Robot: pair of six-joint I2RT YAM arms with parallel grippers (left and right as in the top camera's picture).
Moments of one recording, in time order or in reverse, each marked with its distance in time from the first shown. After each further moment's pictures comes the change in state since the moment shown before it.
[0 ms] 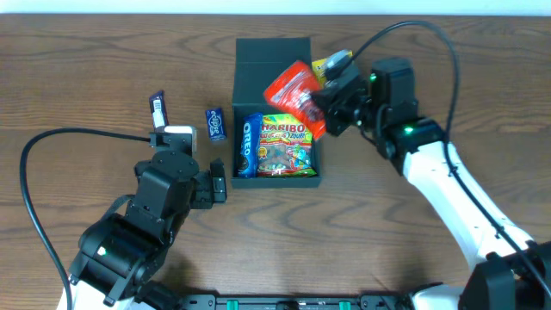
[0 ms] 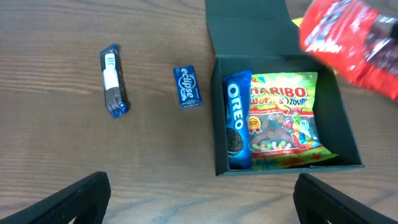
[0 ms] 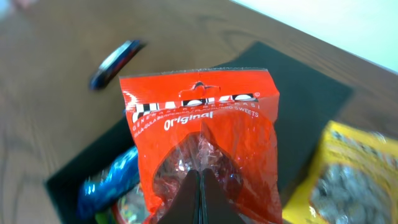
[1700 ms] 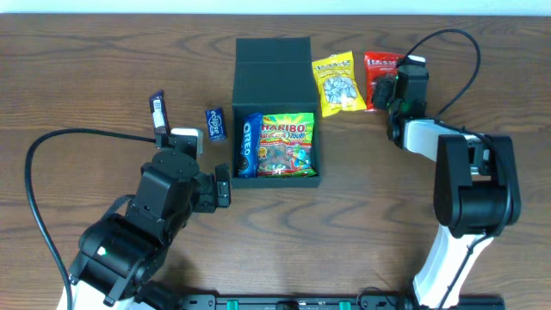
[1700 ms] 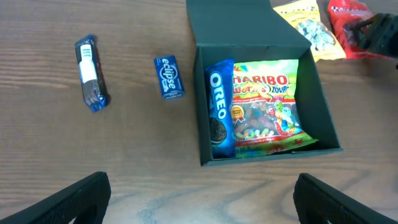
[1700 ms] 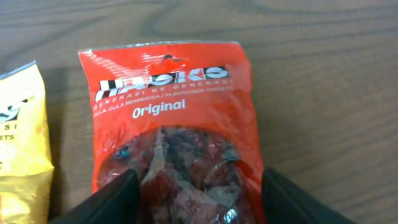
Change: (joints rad) left arm 0.000 0.000 0.000 -0.009 0.080 -0.005; right arm -0.295 0.555 -0.010 0.569 0.657 0.414
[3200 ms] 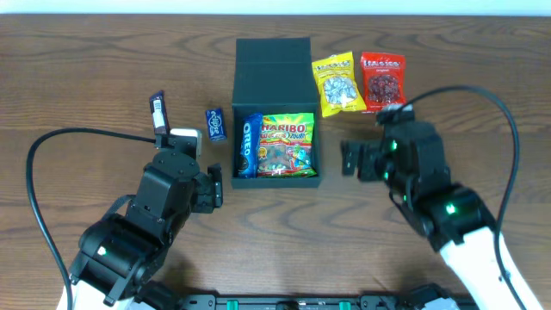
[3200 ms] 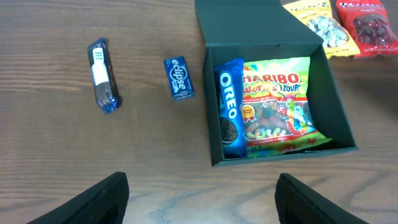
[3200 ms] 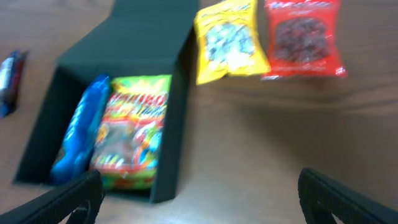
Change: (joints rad) left arm -0.001 0.000 0.000 -0.011 -0.035 0.034; right arm 0.332 -1.015 -0.182 -0.937 -0.100 0.112
